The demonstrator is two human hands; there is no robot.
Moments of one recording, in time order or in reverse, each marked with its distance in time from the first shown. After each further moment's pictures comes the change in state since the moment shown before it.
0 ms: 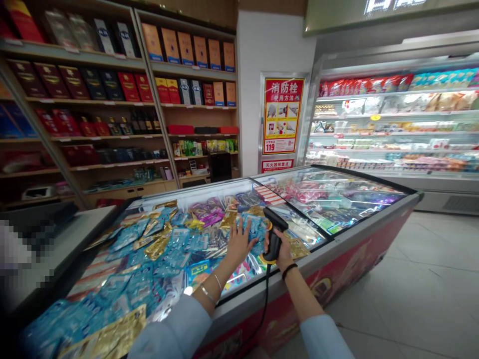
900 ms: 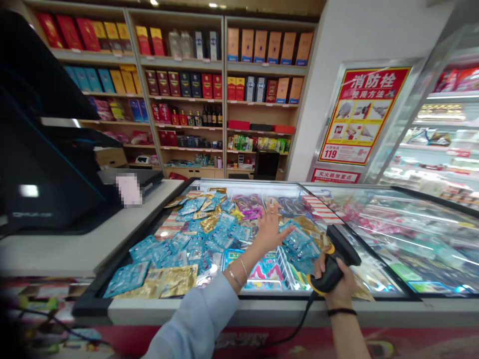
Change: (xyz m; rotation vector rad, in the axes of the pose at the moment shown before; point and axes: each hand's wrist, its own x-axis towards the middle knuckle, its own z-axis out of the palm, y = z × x) left_hand 0.003 -0.014 -0.083 -0.361 0.065 -0.211; right_hand -0.015 -0.007 0.002 0.043 -0.097 -0.030
